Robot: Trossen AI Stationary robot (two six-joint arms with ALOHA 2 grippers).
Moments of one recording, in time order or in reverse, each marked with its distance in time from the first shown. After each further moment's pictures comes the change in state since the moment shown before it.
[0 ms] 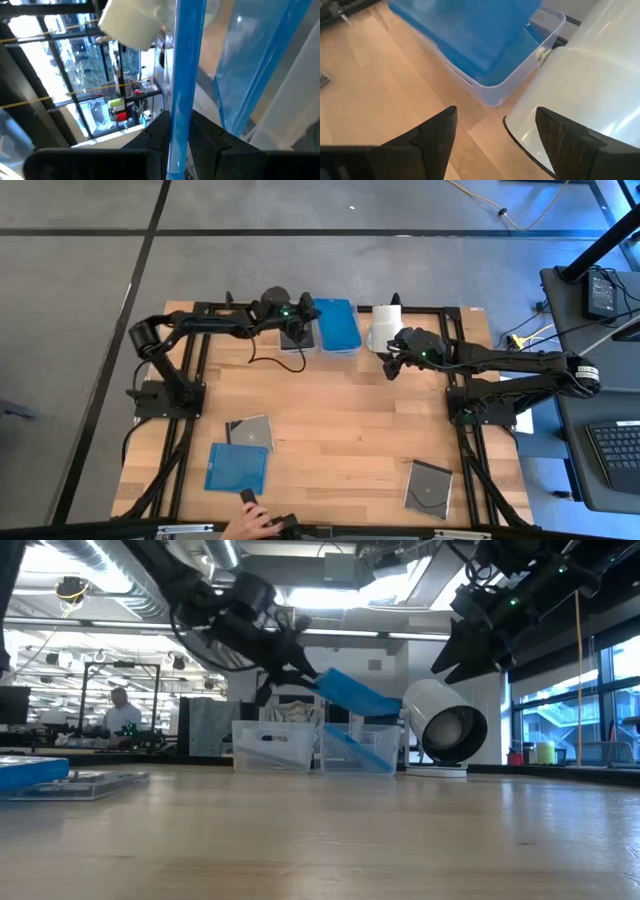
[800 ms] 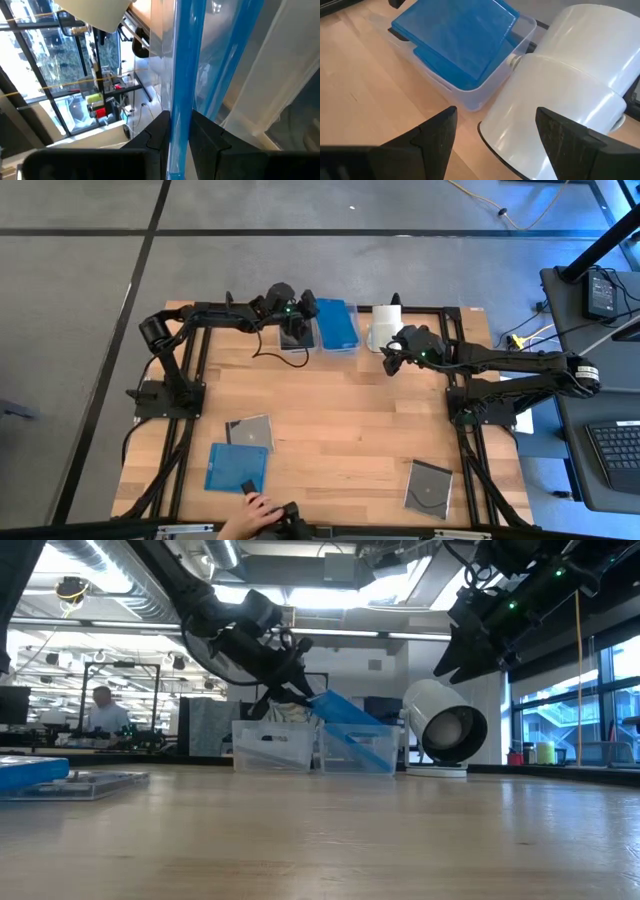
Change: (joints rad) left arm 0.050 0.084 0.057 -0.078 0.002 0.003; right arm 0.000 0.000 0.000 -0.011 0.115 -0.003
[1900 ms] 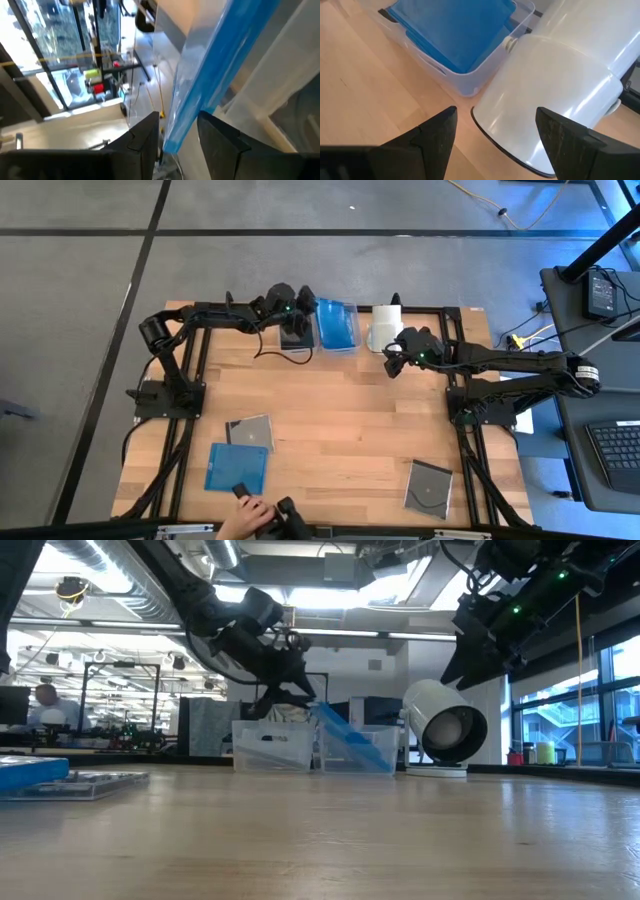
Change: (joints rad) left arm -0.009 -0.003 0.000 0.023 -0.134 -0.074; right arm 0.000 0.000 0.000 -0.066 -0.002 0.004
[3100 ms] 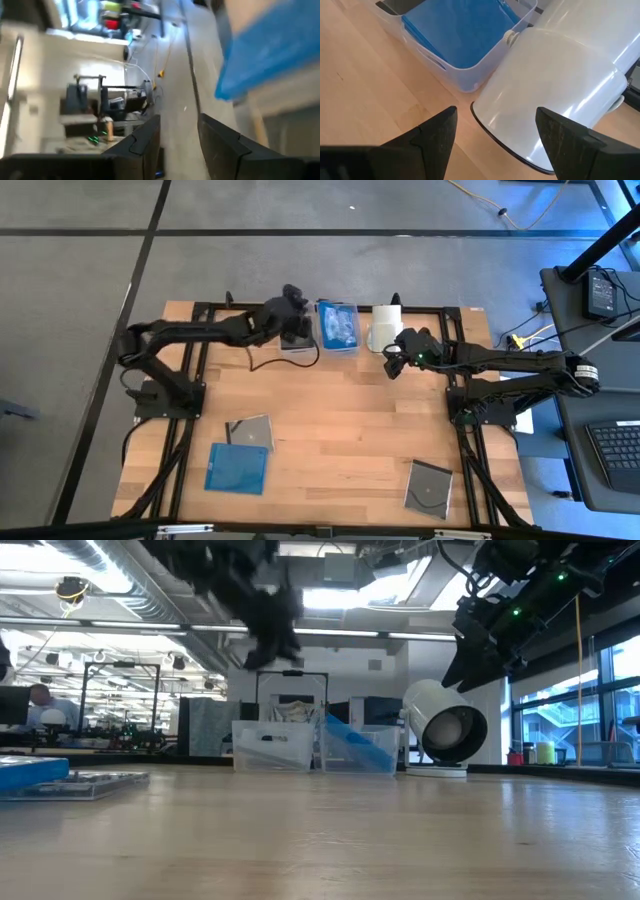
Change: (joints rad) left arm -0.232 -0.250 0.000 -0.204 -0.471 -0.497; right arm 0.003 0.011 0.000 -0.010 -0.001 -0.003
